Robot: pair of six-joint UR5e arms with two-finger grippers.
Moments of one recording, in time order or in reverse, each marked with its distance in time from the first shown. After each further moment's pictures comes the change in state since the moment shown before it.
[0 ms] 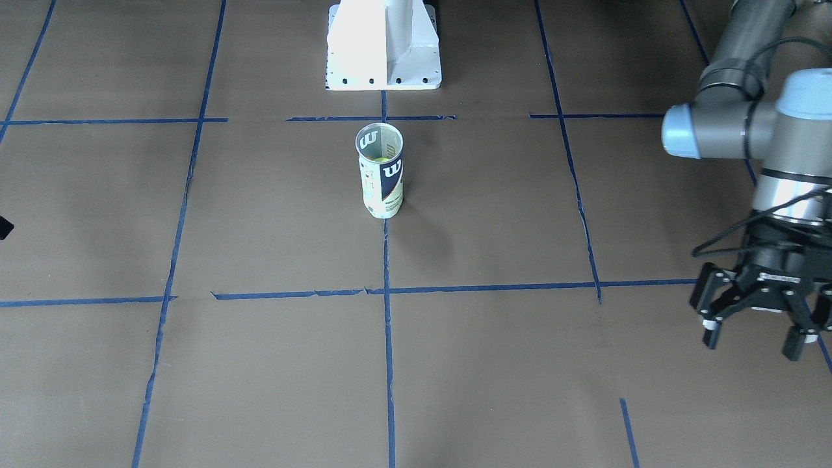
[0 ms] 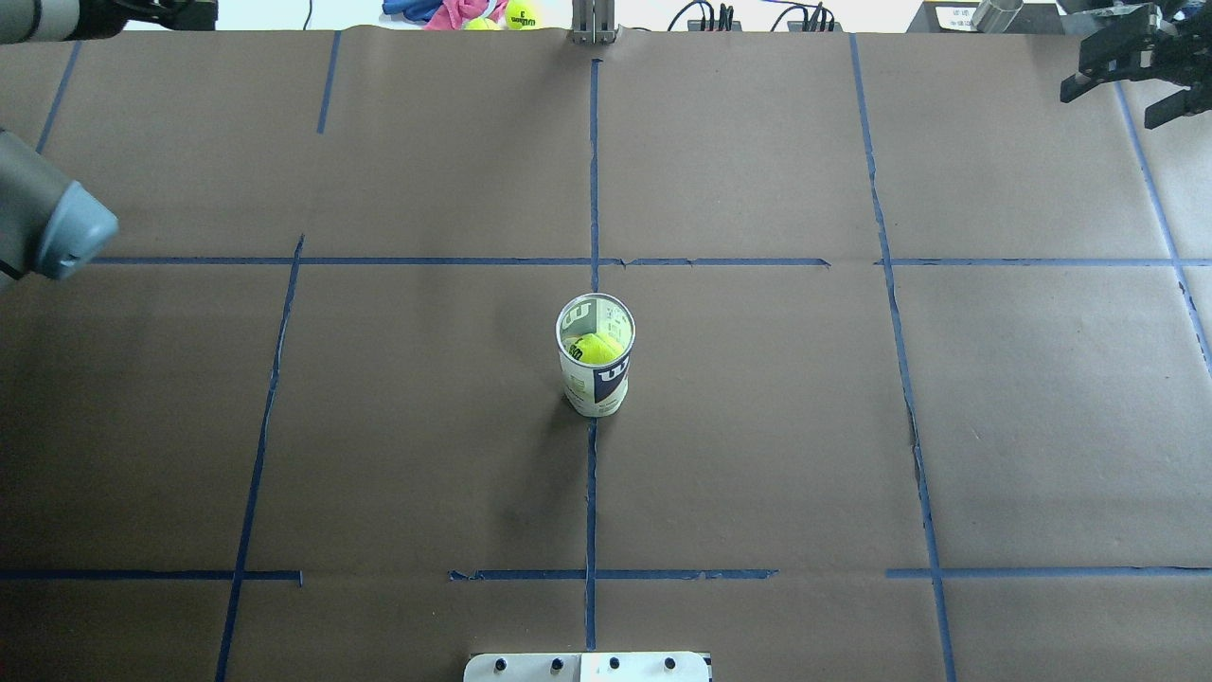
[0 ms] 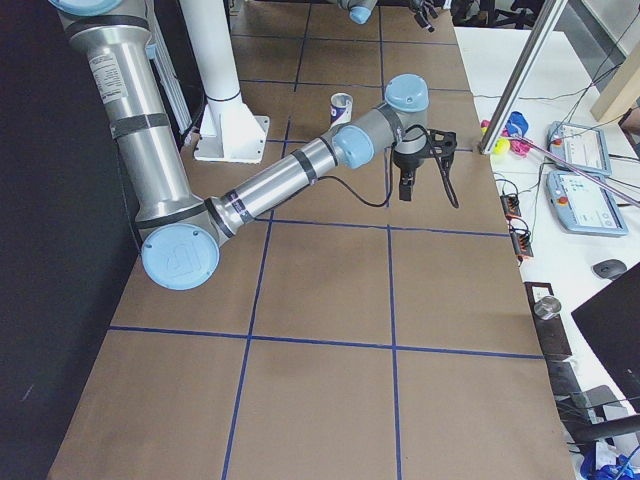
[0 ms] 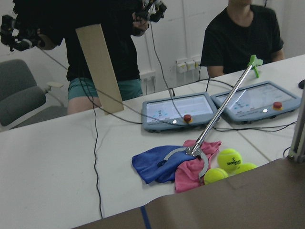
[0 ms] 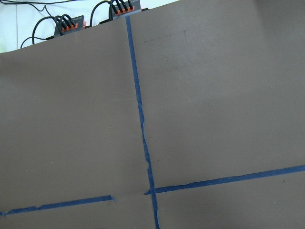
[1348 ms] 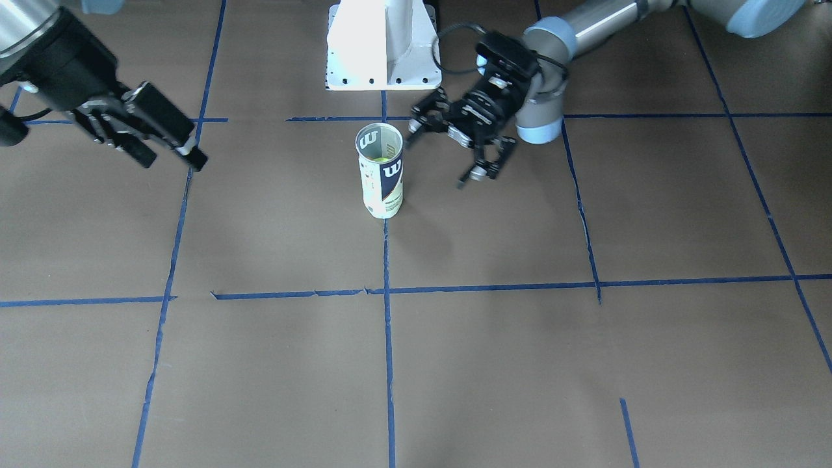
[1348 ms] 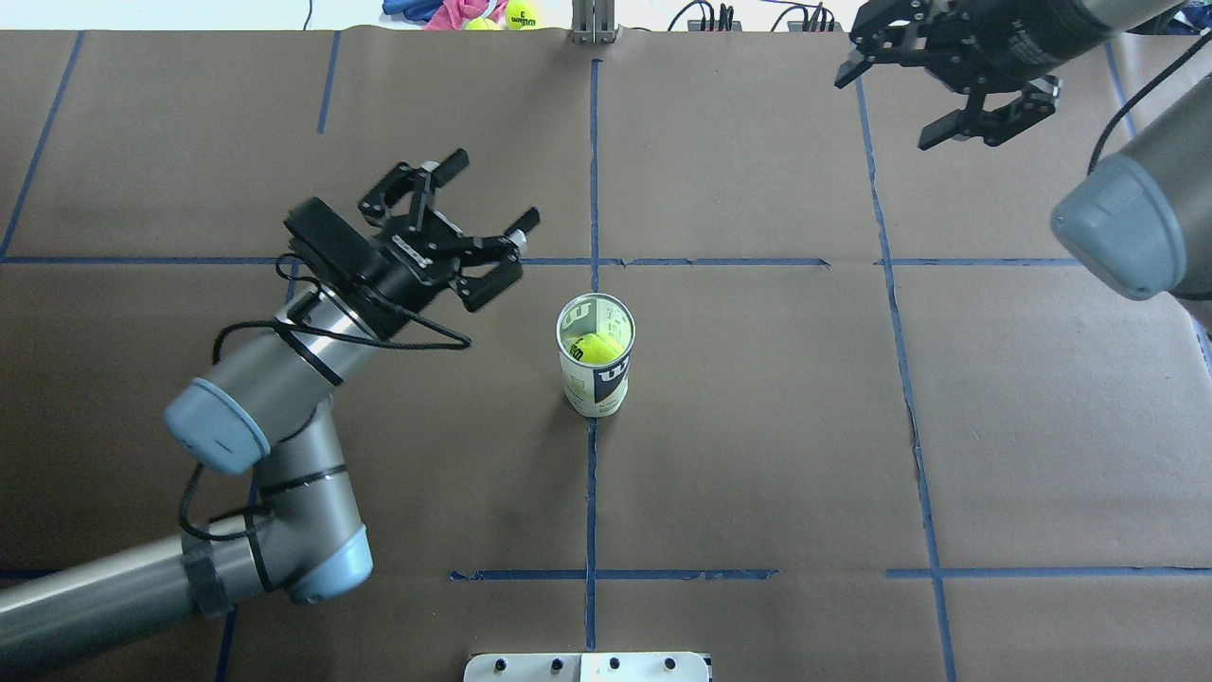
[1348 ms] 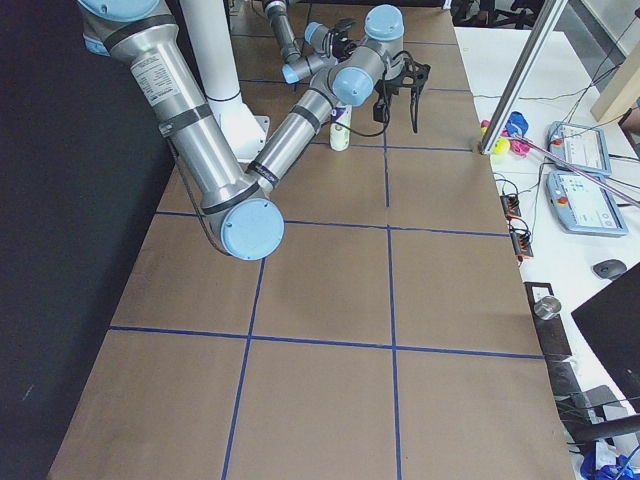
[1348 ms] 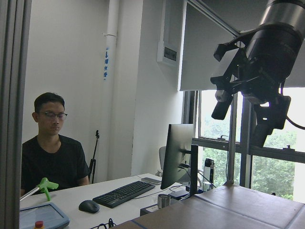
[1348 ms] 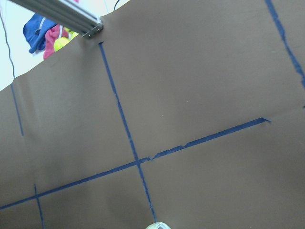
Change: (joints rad) left arm 0.653 -0.052 -0.027 -0.960 0.742 0.254; right arm -0.209 0.189 0.149 -0.002 0.008 0.608
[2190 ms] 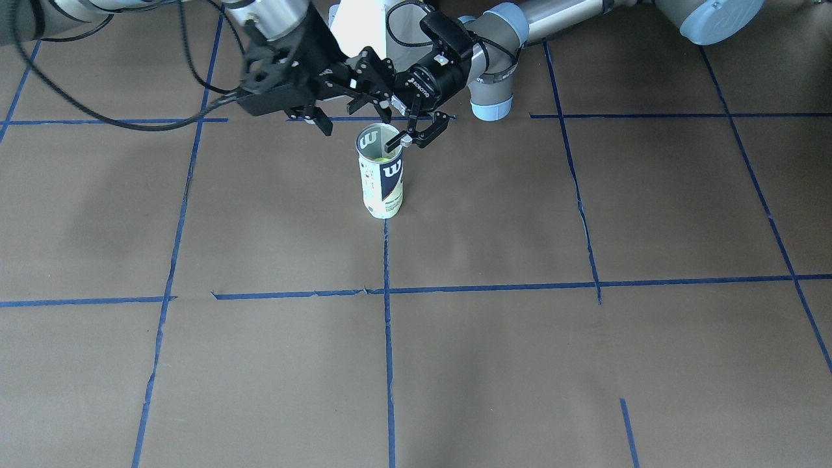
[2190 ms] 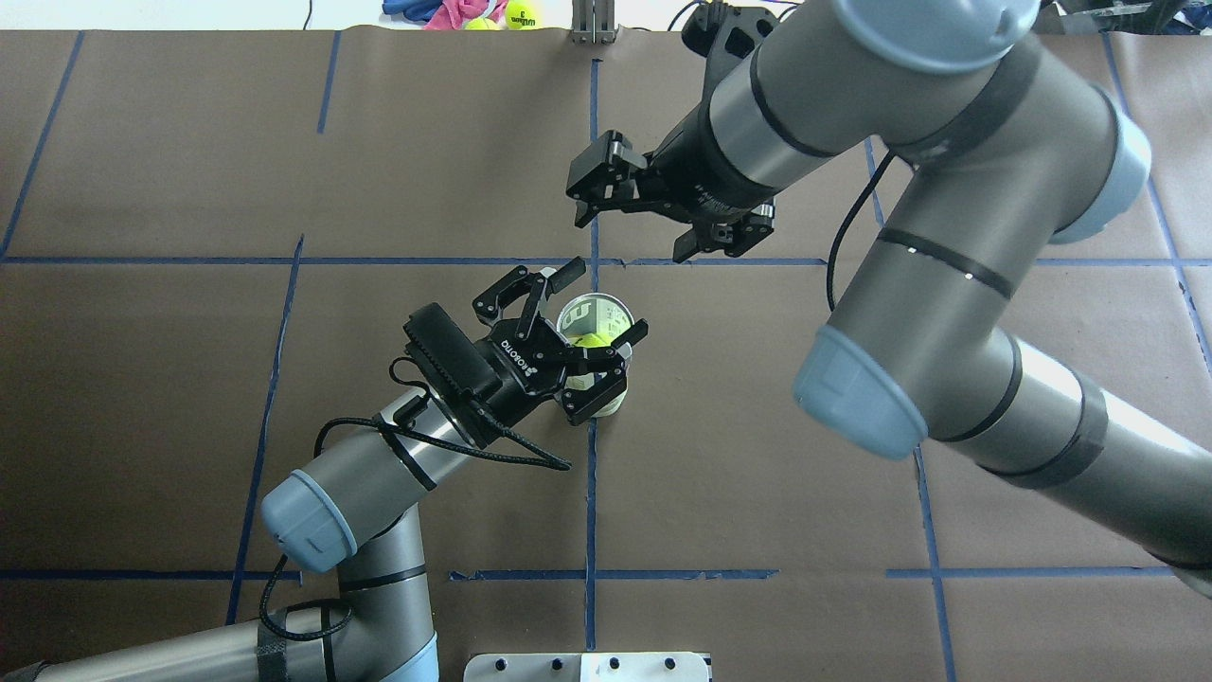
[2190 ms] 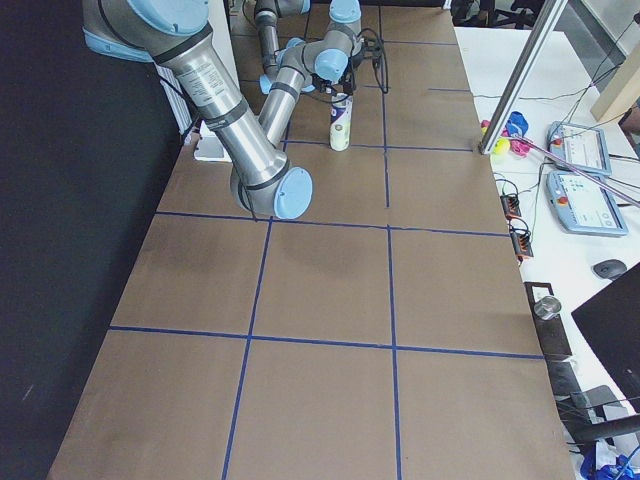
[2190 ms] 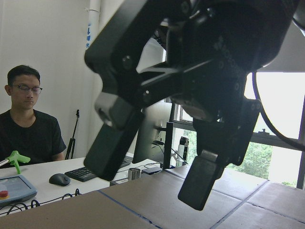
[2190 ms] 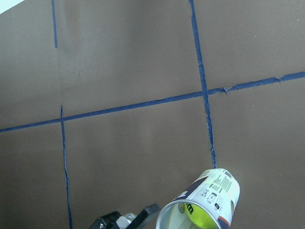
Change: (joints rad) left arm 0.226 -0.119 0.028 -0.030 -0.002 0.020; right arm -0.319 0.254 -0.046 -0.006 -0.137 0.060
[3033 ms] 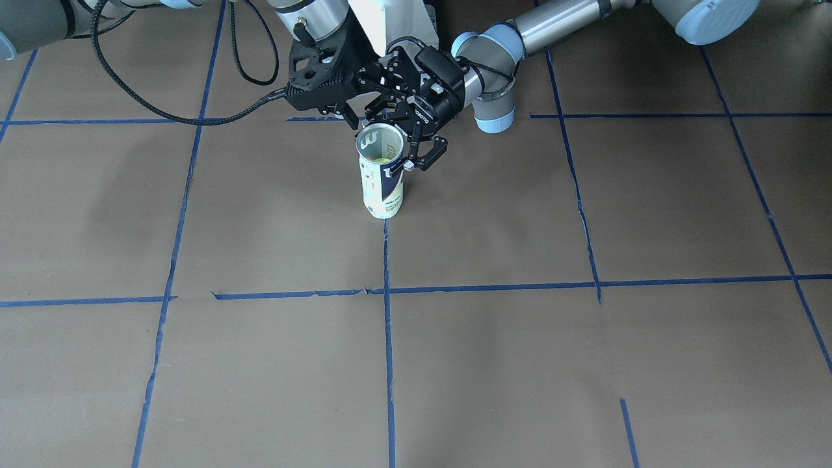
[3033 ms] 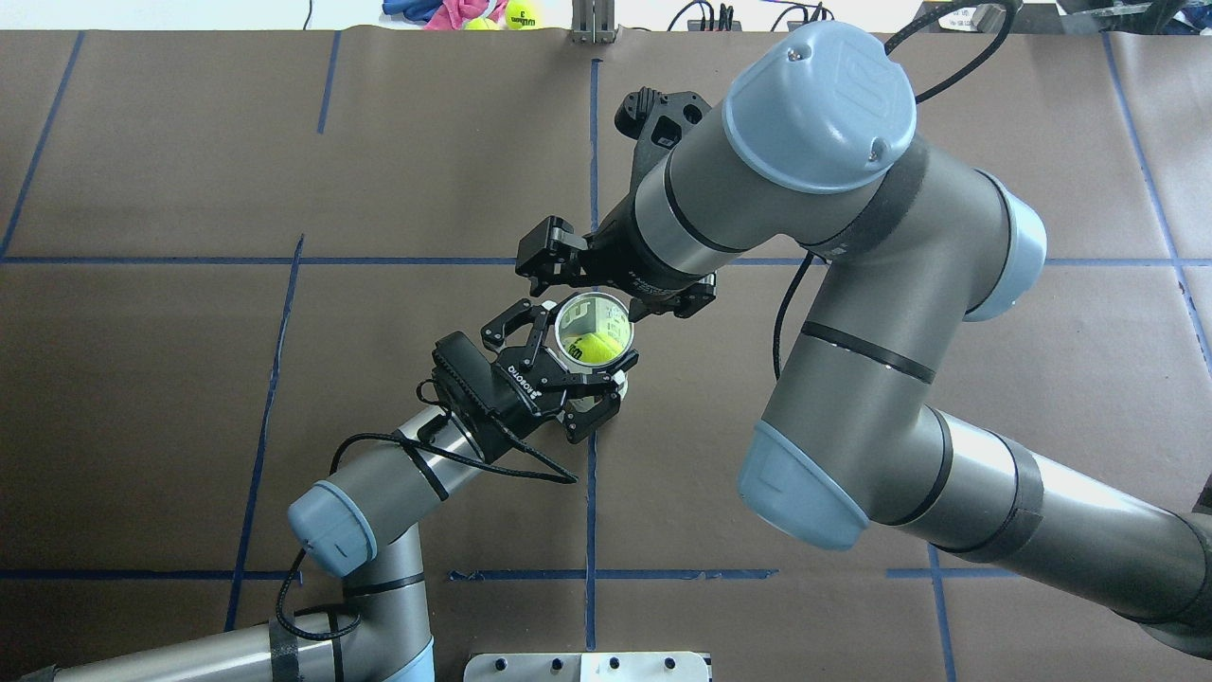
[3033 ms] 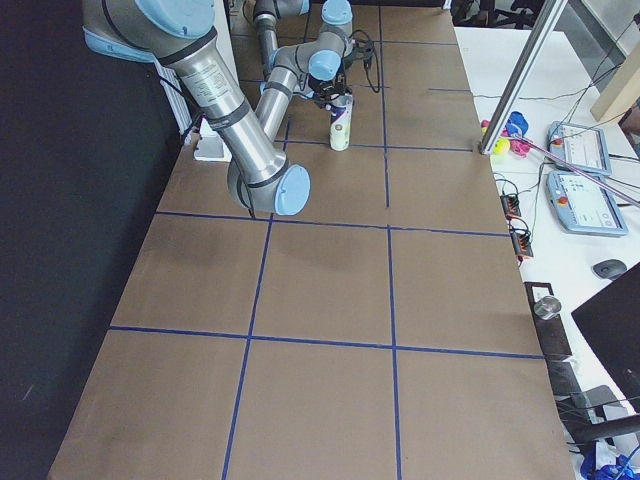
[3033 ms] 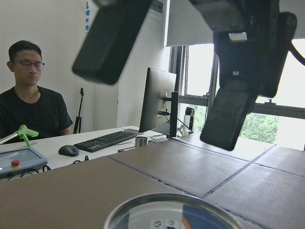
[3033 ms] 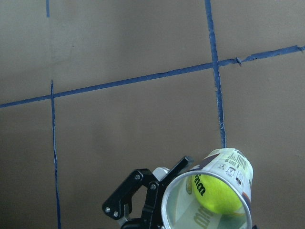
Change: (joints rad) left arm 0.019 -0.008 0.122 -0.007 0.001 0.000; right arm -0.185 0.023 -0.022 -0.003 -0.180 0.005
